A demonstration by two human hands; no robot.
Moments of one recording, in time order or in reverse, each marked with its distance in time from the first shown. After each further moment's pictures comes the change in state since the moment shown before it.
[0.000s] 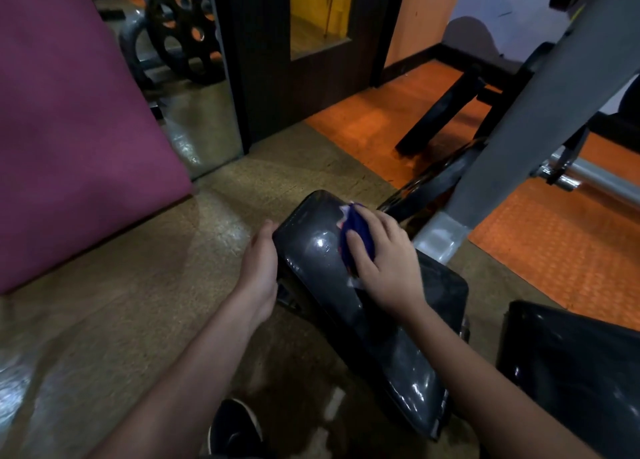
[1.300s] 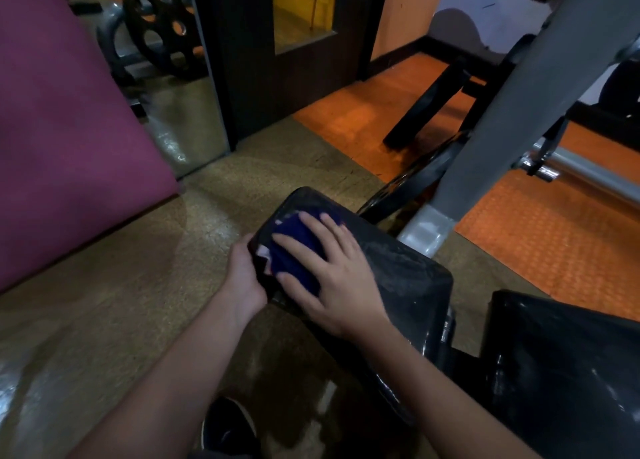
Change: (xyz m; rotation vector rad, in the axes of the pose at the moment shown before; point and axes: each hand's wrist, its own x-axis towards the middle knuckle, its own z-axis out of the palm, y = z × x) left_hand 0.015 -0.011 -0.001 -0.357 -0.147 -0.179; right_hand -0.031 -0.047 0.006 -0.109 -0.134 -0.328
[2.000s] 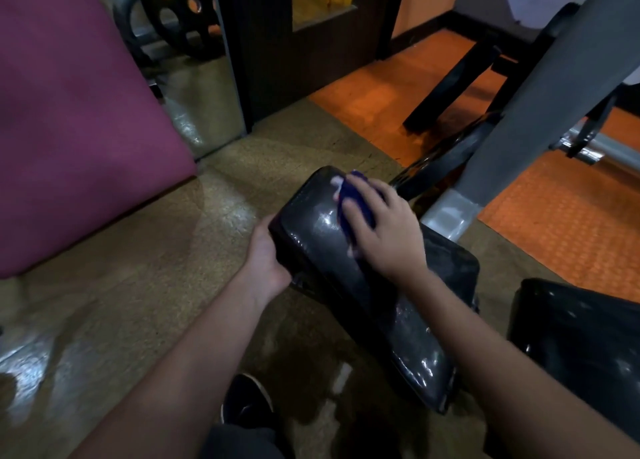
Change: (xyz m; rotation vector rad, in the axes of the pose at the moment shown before) left_hand 0.003 0.000 -0.004 0.006 -0.075 -0.061; right_hand 0.031 0.038 -0.008 0.085 0.101 0.365
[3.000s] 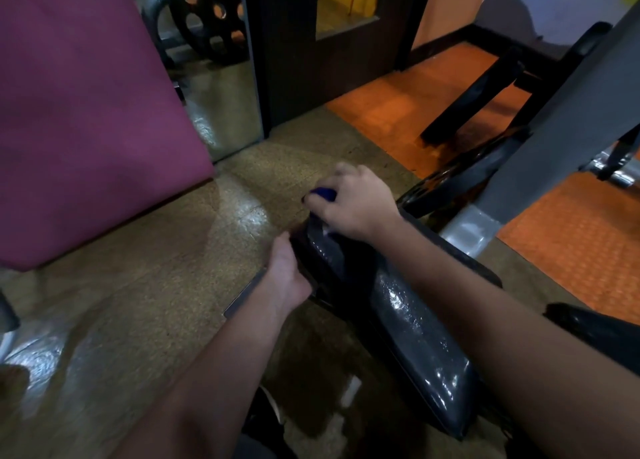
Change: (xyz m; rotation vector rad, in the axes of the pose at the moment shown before) left_hand 0.008 0.001 -0.004 -0.058 0.073 -0.027; right_hand 0.077 -0.067 0.020 -0.280 -0.295 -0.227
